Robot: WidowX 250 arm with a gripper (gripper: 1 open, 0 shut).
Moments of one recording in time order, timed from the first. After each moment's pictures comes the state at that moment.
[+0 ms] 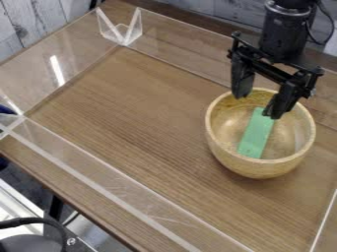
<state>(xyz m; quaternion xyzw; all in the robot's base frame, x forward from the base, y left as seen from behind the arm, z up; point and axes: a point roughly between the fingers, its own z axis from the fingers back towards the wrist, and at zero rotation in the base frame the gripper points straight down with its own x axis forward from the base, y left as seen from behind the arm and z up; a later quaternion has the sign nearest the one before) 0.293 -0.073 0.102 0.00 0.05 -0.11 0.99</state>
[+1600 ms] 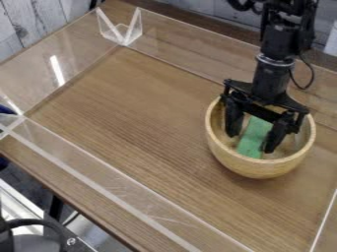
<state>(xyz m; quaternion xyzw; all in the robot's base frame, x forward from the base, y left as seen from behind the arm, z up) 0.293 -0.061 0.041 -0.01 0.12 0.00 0.99</state>
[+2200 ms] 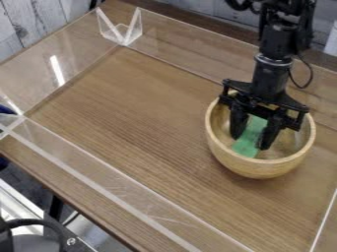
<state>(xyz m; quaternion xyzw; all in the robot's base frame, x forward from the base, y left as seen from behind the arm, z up) 0.295 -0.058 0.040 -0.01 0.11 0.01 0.99</state>
